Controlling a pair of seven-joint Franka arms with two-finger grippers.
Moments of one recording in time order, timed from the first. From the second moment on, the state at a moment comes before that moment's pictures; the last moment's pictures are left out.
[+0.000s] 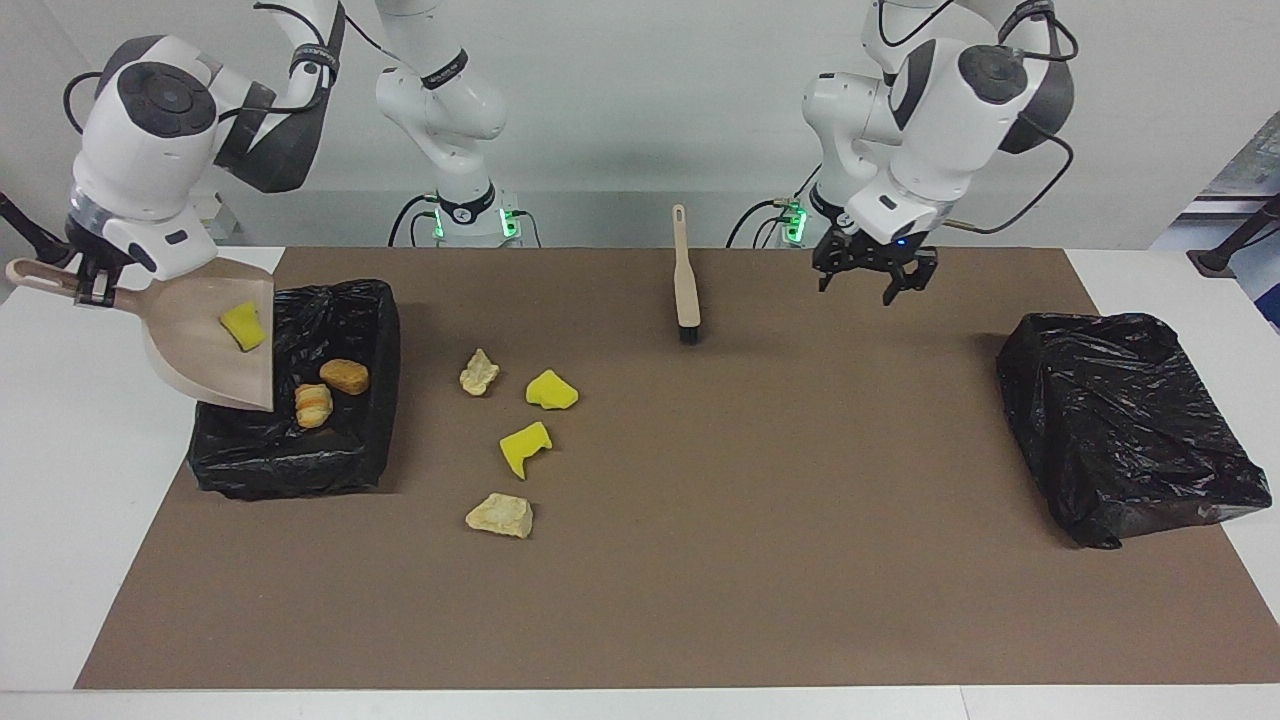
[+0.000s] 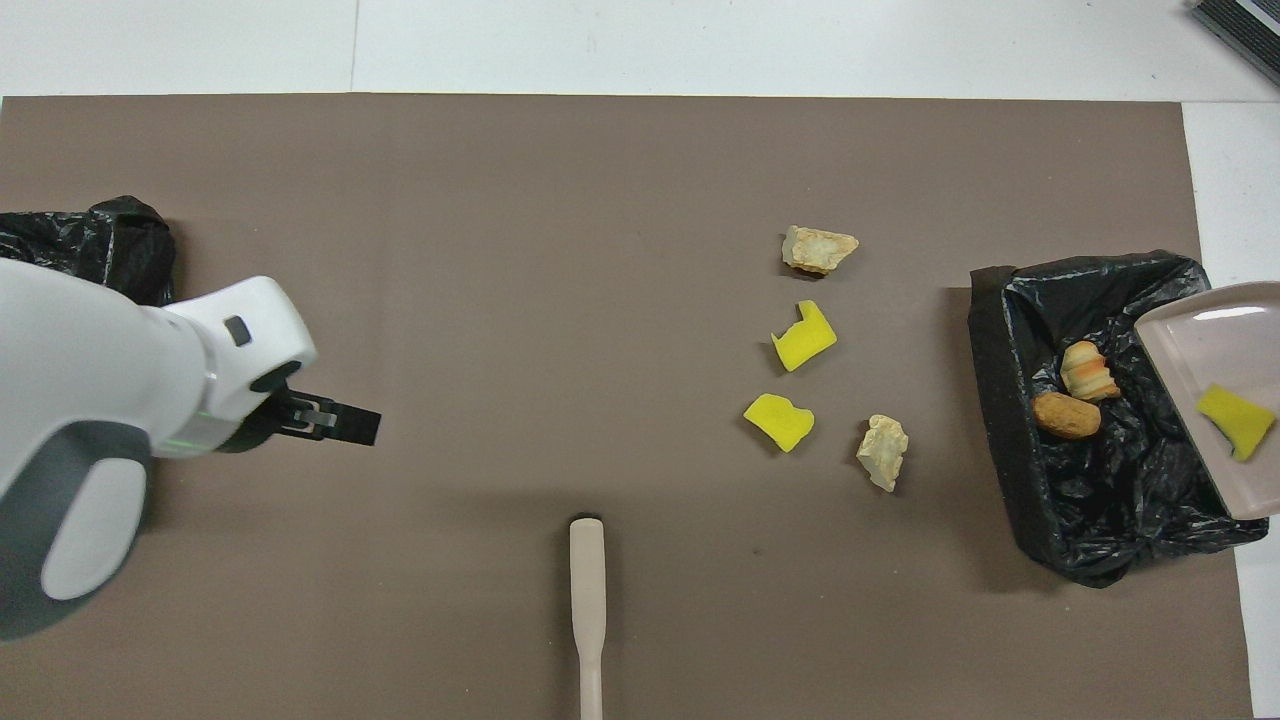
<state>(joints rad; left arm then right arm) -0.34 -0.13 0.09 -1.95 -0.06 1.79 0.02 -0.32 0.03 0.11 -1.75 -0.81 1.86 -1.84</state>
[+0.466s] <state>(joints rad) -0.15 -0.07 0.09 -1.73 0.02 1.70 0.18 -0.30 0.03 0.15 -1.72 -0.88 1.81 -1.85</state>
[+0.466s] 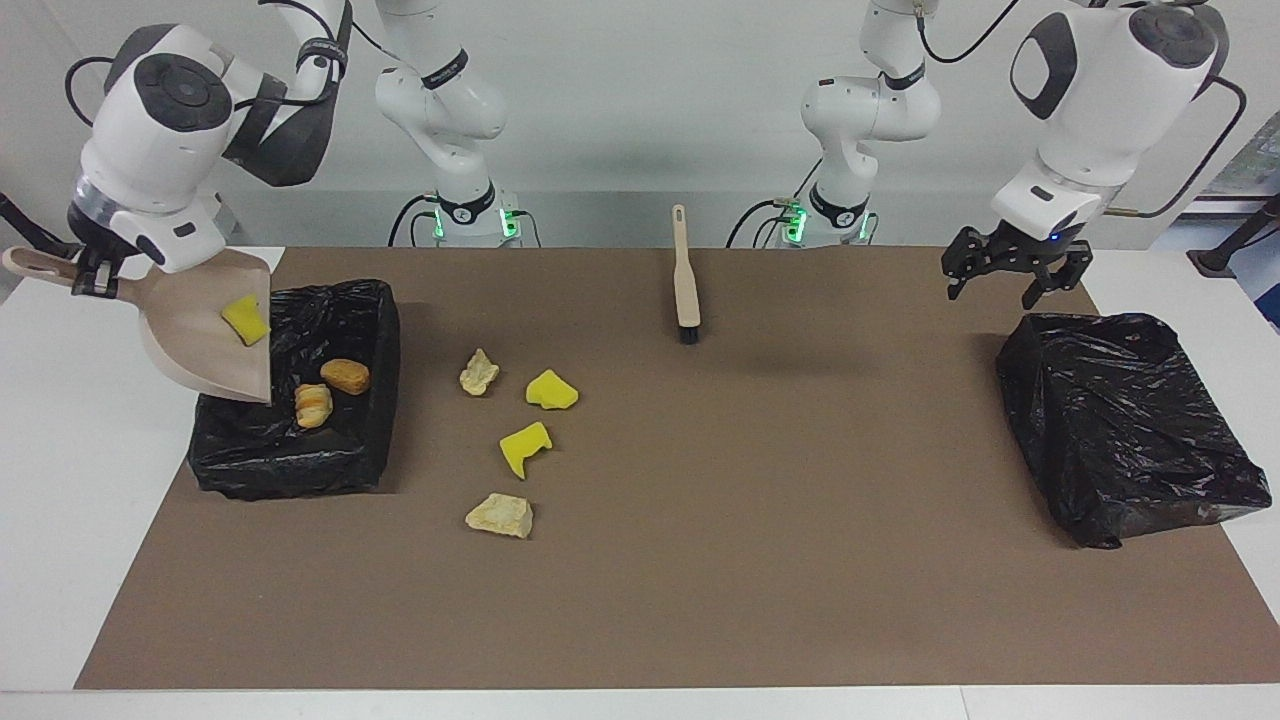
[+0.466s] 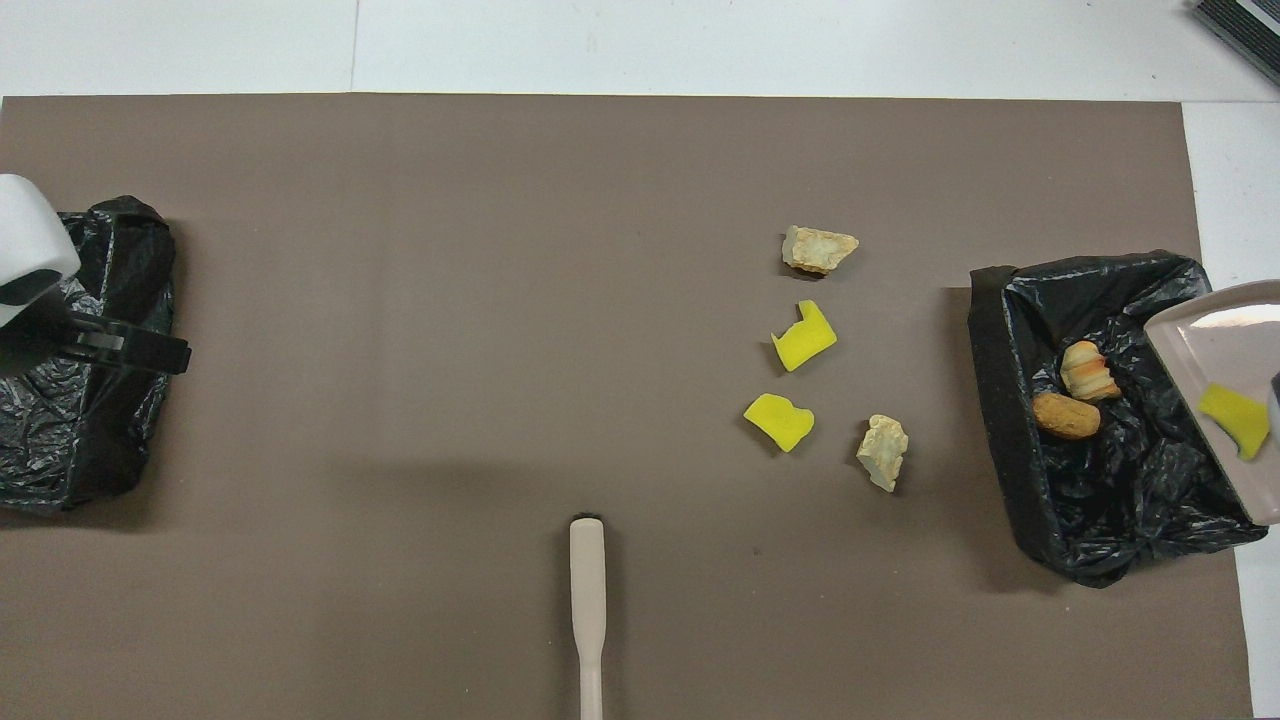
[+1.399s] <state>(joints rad) -0.13 -0.02 0.09 -1.54 -0.02 1.53 0.18 -0.23 -0.02 0.16 -1.78 -0.91 1.78 -1.62</state>
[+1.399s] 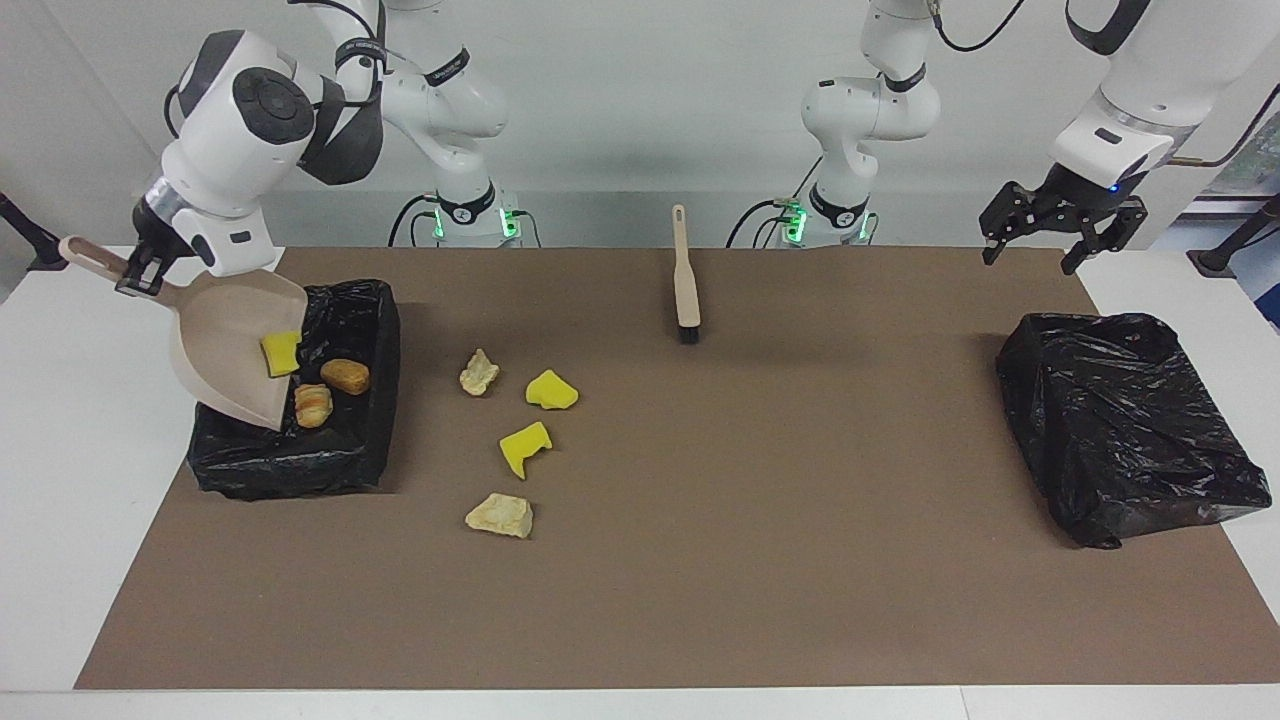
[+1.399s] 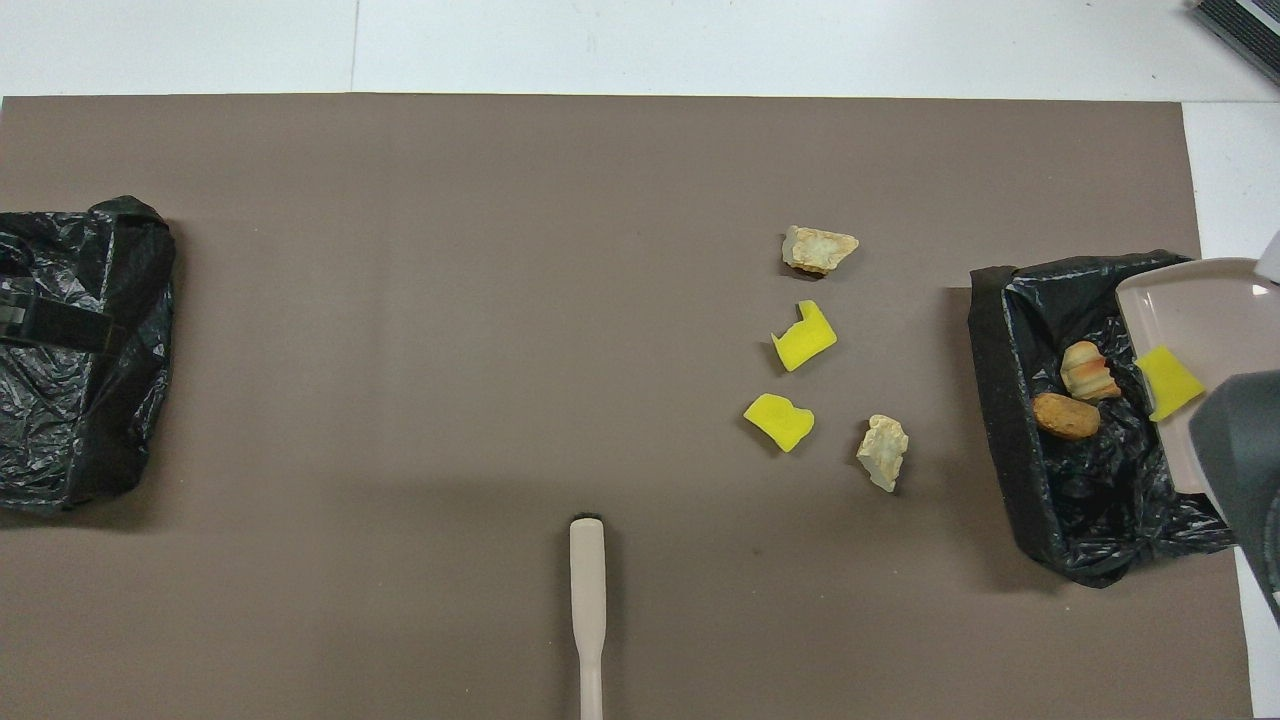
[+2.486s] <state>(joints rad) -0.12 -0.02 0.09 -1.54 -0.02 1.52 0.18 -0.17 -0.03 0.16 -1.77 -0.78 1.71 -1.46</state>
